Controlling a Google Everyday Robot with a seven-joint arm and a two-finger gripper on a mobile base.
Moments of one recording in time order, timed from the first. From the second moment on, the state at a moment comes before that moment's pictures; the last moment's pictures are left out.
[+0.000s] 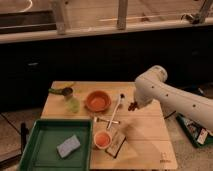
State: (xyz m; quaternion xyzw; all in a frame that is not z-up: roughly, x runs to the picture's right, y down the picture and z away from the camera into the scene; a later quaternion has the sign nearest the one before) arm 0.175 0.080 0.769 -0.23 -0.04 -0.21 0.95
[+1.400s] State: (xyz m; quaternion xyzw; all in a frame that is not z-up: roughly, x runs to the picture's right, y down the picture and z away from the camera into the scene) arm 0.125 0.029 0.764 -0.21 -0.07 -0.29 0.93
